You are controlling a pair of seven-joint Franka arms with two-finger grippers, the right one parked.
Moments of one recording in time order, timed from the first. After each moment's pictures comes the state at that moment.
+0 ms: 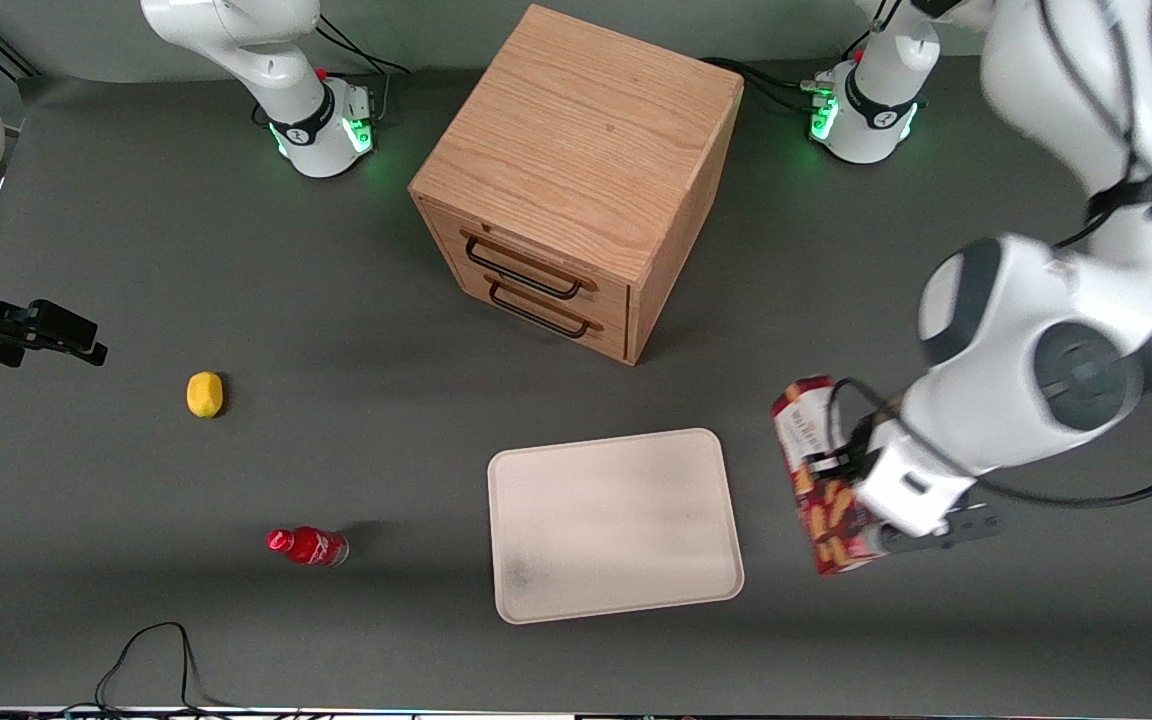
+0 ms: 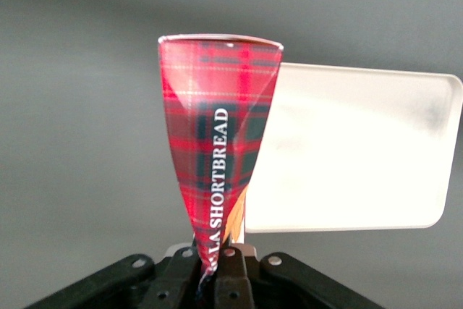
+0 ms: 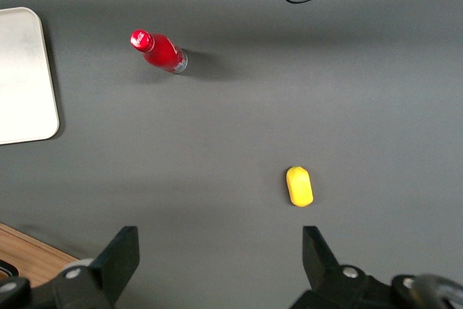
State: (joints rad) arm -0.21 0.71 -0.16 -1.07 -0.05 1.84 -0.50
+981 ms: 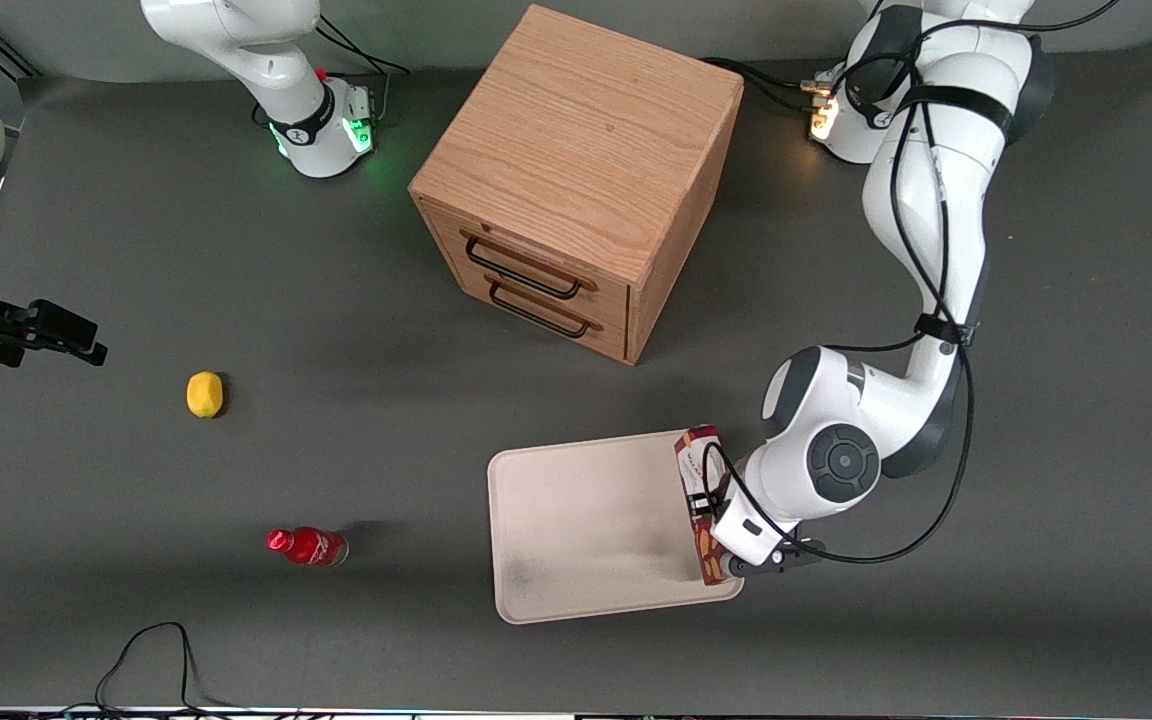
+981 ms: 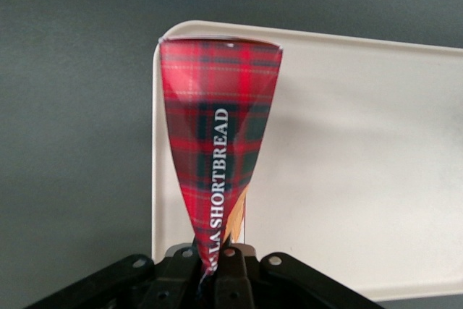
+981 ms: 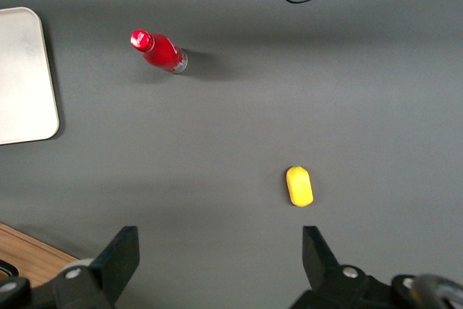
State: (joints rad) arm -0.29 0.97 -0.17 -1.01 -0.05 2.05 -0.55
